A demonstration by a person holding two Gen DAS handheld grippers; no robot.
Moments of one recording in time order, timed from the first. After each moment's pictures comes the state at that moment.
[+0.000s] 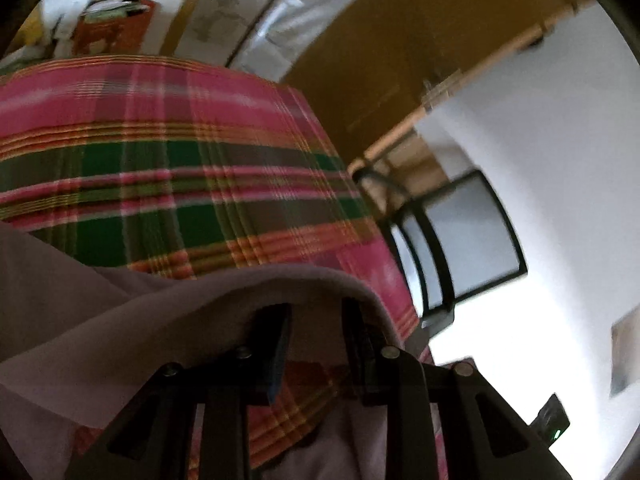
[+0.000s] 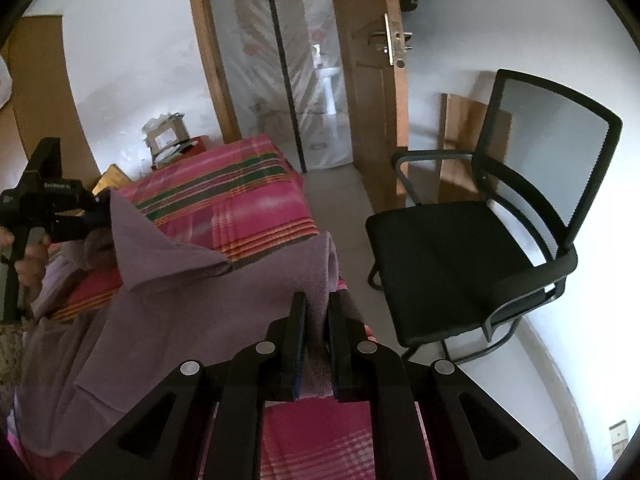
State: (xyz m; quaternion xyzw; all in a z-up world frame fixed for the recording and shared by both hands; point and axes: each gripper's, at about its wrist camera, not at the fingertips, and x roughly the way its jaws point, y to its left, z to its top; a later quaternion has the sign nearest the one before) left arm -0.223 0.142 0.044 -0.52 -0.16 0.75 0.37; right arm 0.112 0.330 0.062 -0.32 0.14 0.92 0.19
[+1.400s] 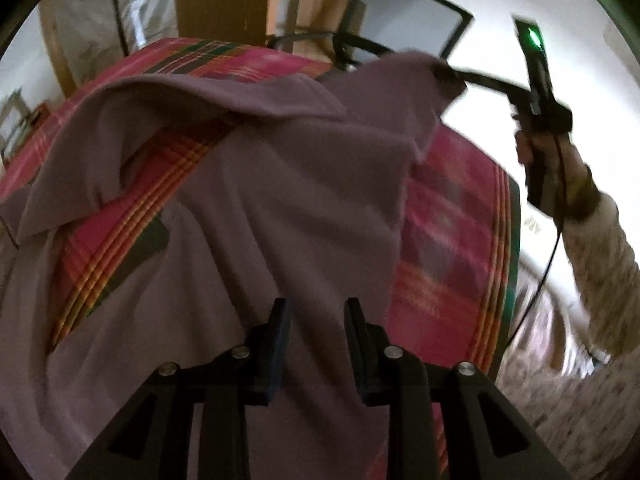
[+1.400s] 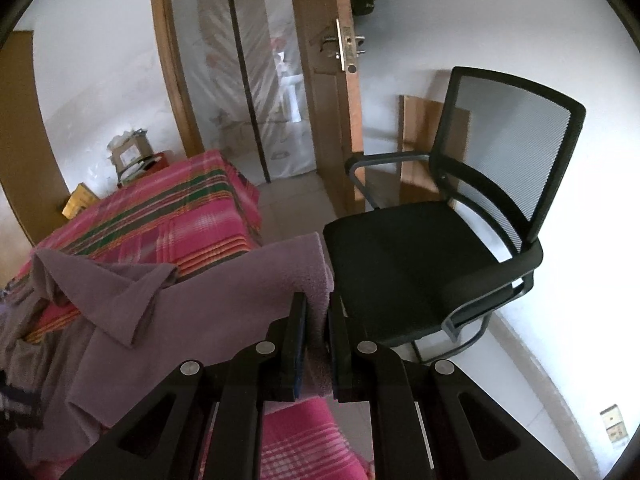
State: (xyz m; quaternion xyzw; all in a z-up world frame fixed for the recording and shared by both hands) left arm 0.018 0.110 0.038 -0.49 0.24 0.70 0.46; right arm 0.130 0.368 0.063 -0.31 0.15 0.91 0.25
